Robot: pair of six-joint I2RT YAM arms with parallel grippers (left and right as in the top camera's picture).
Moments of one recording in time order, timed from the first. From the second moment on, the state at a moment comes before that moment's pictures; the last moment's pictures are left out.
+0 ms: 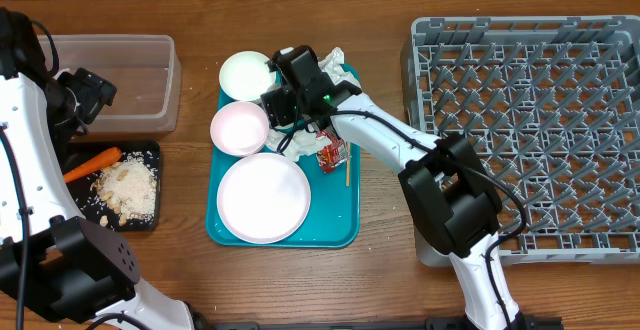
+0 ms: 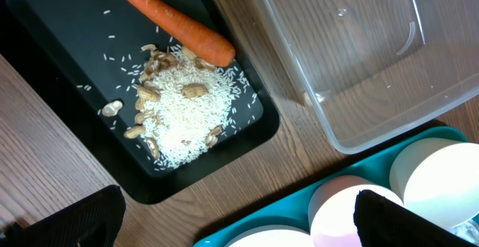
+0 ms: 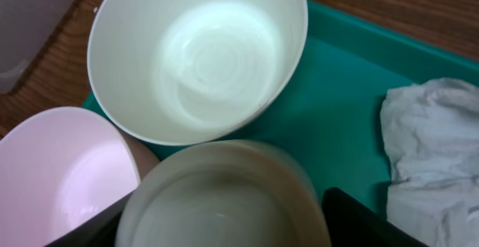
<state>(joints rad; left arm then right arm) 0.43 1.83 1.87 -1.41 -0.01 -0.66 0.65 2.26 1.72 -0.34 -0.10 0.24</state>
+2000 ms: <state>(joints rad) 0.43 1.83 1.87 -1.41 -0.01 -0.66 -0.53 1.85 1.74 -0.81 -0.16 0.28</state>
